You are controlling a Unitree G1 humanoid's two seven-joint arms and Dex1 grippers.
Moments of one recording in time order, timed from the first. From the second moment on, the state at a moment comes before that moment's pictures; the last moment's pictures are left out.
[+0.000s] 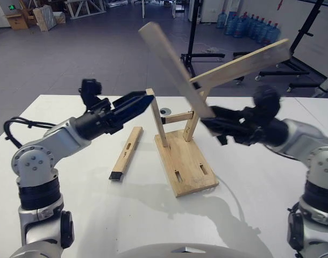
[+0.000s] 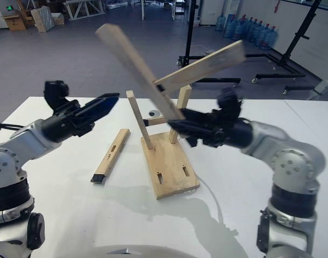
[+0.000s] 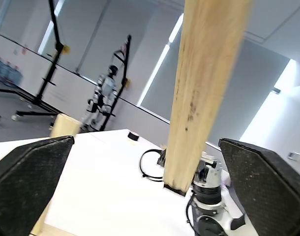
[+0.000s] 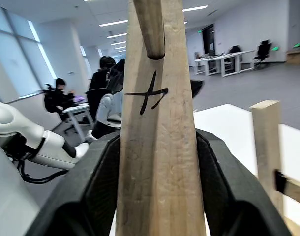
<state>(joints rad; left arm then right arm) -0.45 0.44 0.26 -0.33 -1.41 1.04 -0.44 -0.41 -0.54 -0.28 -0.42 1.14 1.06 0.83</state>
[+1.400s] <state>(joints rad) -0.52 0.48 0.16 -0.21 -1.95 0.93 -0.16 -0.35 -0.46 -0.09 -0.46 1.27 1.02 0.64</state>
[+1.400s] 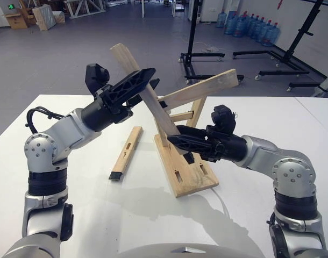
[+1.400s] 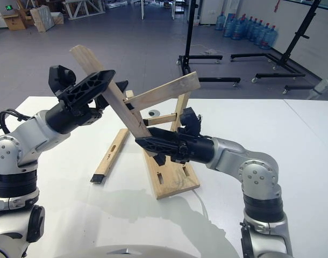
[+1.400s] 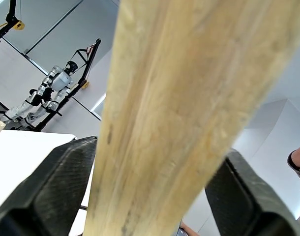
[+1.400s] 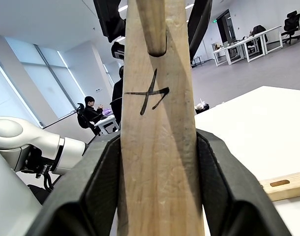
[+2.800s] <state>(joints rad) -0.49 0.55 0.16 -0.27 -1.33 0.89 -0.38 -0.16 -0.67 -0.06 -0.46 0.98 0.90 0.75</state>
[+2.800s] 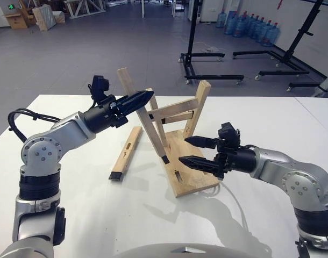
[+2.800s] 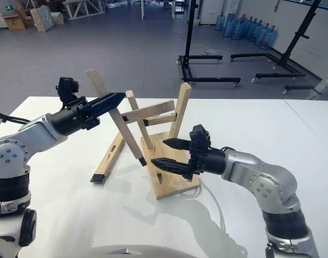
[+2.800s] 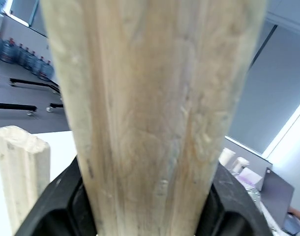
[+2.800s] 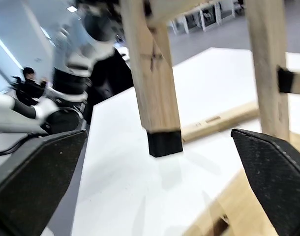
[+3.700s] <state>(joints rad) -0.46 0.53 0.20 -0.38 -1.05 0.77 -0.47 -0.23 -0.78 0.24 0.04 0.13 0.49 0.85</state>
